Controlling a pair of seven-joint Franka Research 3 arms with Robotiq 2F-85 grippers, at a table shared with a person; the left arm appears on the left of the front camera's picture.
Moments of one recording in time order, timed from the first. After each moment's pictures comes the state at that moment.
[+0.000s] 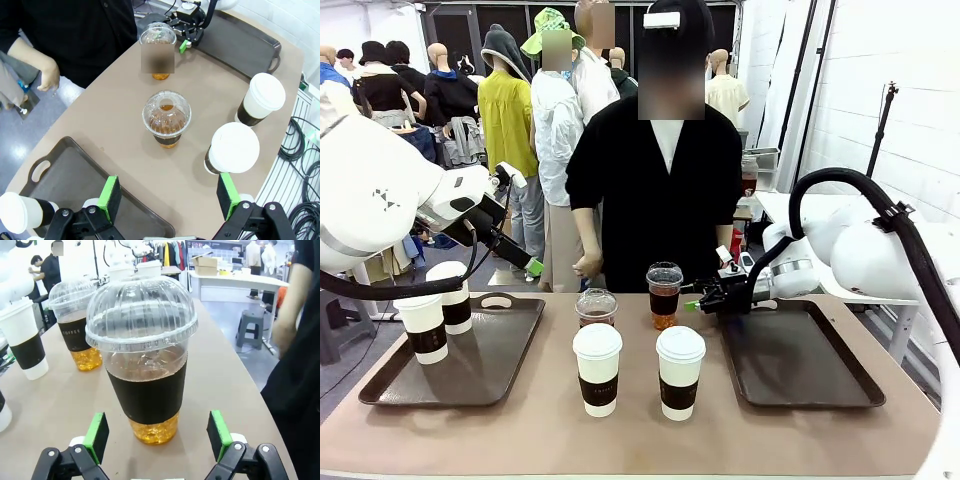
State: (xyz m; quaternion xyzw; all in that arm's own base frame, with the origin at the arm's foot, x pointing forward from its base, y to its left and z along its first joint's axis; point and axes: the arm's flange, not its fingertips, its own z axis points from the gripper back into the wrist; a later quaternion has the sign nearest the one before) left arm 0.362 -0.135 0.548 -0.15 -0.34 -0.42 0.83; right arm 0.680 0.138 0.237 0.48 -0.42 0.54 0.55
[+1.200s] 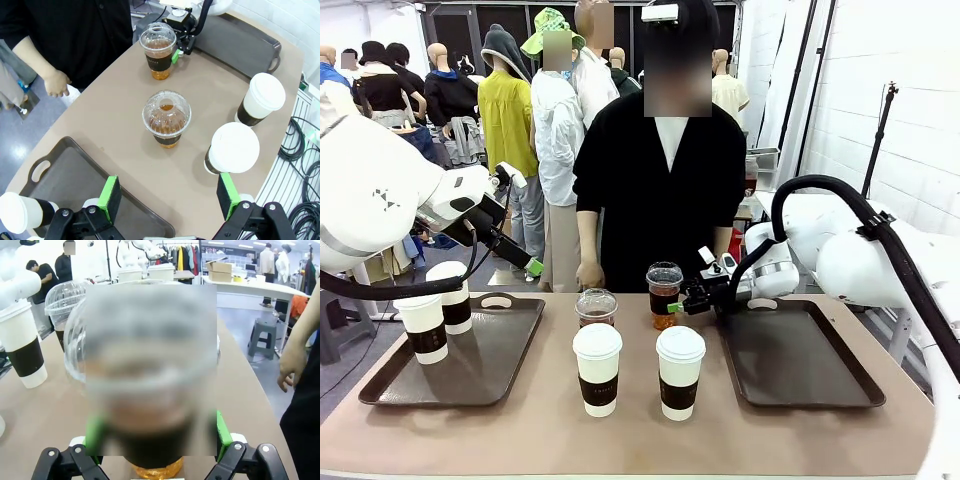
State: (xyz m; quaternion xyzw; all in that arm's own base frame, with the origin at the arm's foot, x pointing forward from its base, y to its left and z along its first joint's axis) left arm 0.362 -0.135 0.548 -0.15 -0.34 -0.42 0.83; right arm 0.687 0.186 0.232 0.50 -0.41 0.55 0.52
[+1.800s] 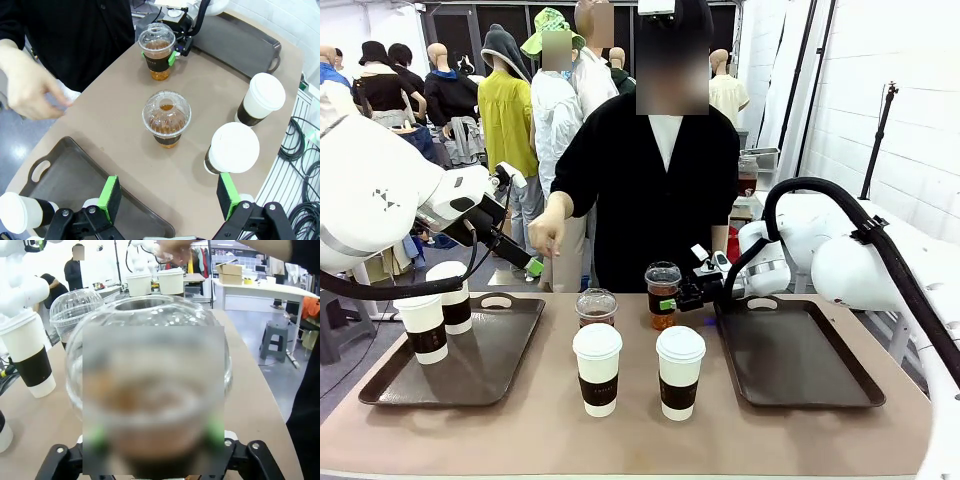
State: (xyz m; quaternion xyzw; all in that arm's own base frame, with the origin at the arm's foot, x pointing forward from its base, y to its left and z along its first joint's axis) left arm 0.362 -0.135 0.548 -0.15 -0.34 -0.42 0.83; right arm 0.688 0.201 0.237 0.53 -0.39 0.55 0.51
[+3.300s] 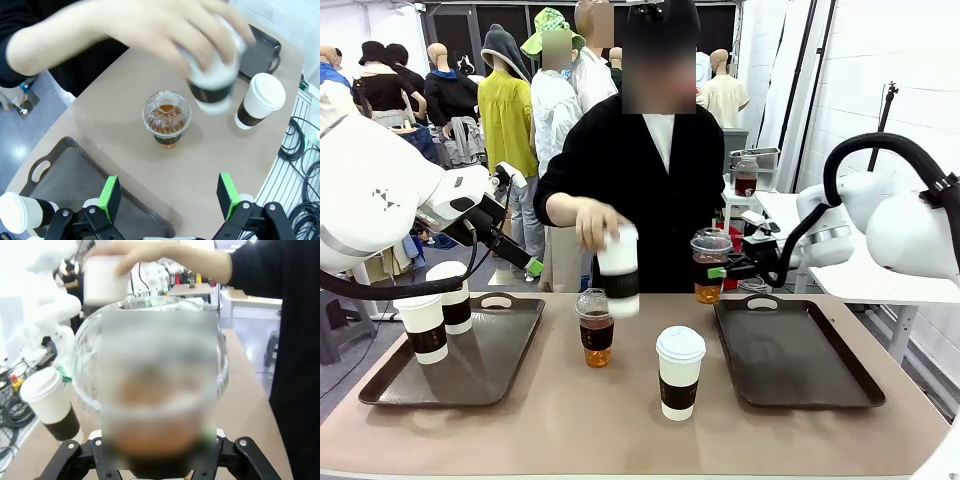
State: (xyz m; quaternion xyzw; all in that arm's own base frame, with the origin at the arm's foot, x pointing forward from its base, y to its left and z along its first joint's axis) left arm 0.362 -0.135 0.548 -0.15 -0.34 -0.42 0.83; right arm 0.639 0.080 0.341 0.54 -0.39 0.56 0.50
